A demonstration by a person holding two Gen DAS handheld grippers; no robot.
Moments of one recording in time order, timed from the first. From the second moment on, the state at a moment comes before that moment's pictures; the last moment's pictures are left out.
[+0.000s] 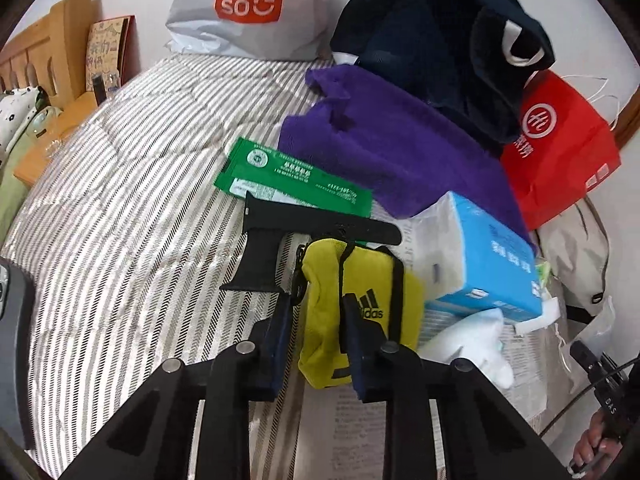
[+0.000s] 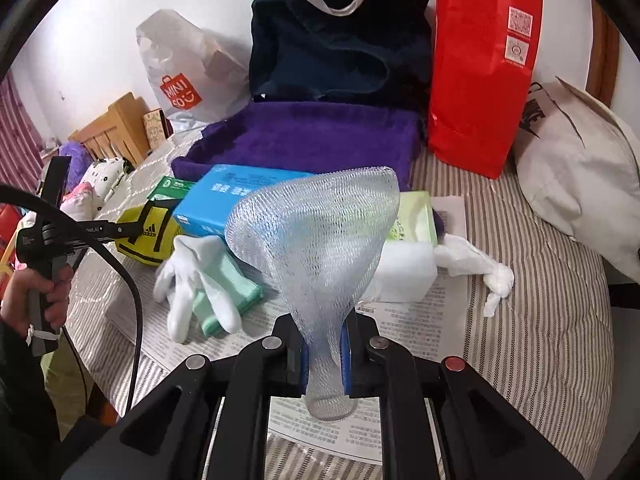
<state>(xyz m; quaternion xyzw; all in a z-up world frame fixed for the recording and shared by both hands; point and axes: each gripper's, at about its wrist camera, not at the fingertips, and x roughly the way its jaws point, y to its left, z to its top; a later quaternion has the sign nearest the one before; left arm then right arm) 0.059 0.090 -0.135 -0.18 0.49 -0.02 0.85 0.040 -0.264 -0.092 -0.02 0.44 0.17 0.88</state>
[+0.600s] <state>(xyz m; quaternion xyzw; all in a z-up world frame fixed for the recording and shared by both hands) 0.044 0.089 -0.079 -0.17 0.44 -0.05 0.88 0.037 -0.252 -0.050 -0.01 0.41 0.17 0.90</state>
